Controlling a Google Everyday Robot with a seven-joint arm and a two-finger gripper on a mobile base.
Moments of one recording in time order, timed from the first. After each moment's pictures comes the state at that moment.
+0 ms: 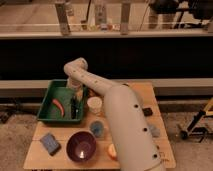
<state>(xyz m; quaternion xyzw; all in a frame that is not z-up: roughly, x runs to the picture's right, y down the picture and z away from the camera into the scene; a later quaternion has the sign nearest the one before) -0.201 0.009 0.961 -0.22 -0.21 -0.33 0.89</state>
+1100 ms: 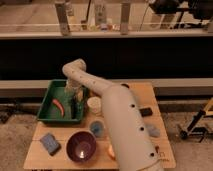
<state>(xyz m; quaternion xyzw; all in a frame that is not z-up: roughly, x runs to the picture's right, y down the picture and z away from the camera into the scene) -0.209 0.031 0.961 -0.22 -0.23 -0.44 0.84</state>
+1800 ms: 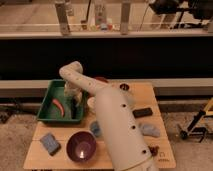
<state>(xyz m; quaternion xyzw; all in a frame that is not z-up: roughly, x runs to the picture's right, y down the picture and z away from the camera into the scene) -0.212 0.047 0.975 -0.25 -0.23 -0.48 0.81</state>
